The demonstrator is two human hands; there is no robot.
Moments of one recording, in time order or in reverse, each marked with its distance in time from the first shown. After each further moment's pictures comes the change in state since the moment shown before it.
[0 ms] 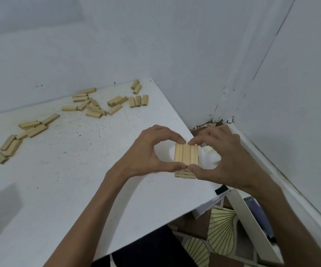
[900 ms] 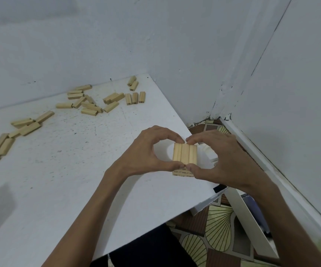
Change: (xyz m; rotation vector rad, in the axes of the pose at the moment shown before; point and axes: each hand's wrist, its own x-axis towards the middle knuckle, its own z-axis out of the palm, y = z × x) left_hand 0.001 -0.007 0.007 -0.046 -0.047 -0.061; right_hand -0.002 0.002 0.005 0.081 -0.028 0.030
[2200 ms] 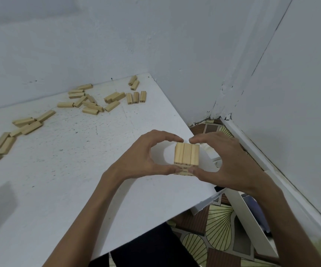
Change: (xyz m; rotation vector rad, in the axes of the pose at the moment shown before) left_hand -0.014 -0.005 -0.003 -0.004 -0.052 -0.046; right_hand -0.010 0.006 0.002 0.023 -0.014 0.013
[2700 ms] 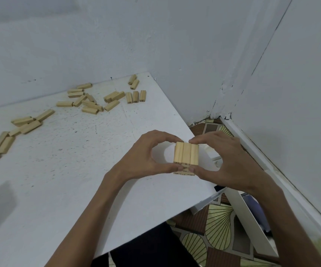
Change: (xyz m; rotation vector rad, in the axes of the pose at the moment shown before) left_hand 0.001 -0.004 0.008 0.002 0.040 -0.018; right_hand -0.001 0.005 0.001 -0.031 -0.008 0.000
